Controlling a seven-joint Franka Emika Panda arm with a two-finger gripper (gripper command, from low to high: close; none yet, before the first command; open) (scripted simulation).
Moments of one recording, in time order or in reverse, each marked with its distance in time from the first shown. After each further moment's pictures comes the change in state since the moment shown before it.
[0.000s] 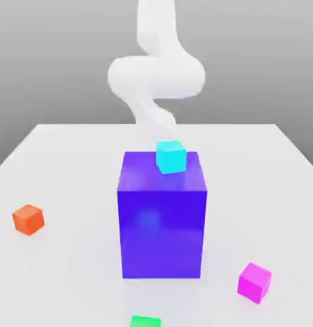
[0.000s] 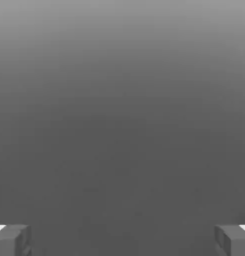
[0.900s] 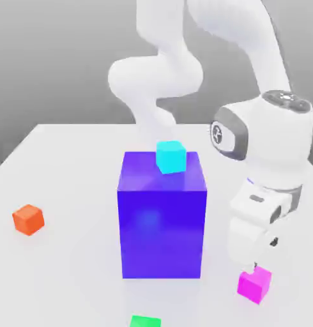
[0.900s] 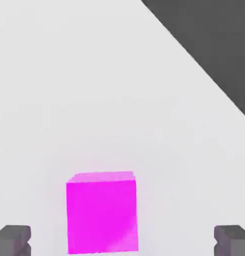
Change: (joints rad) arm 0.284 0.987 0.103 -0.207 -0.097 0.467 -0.337
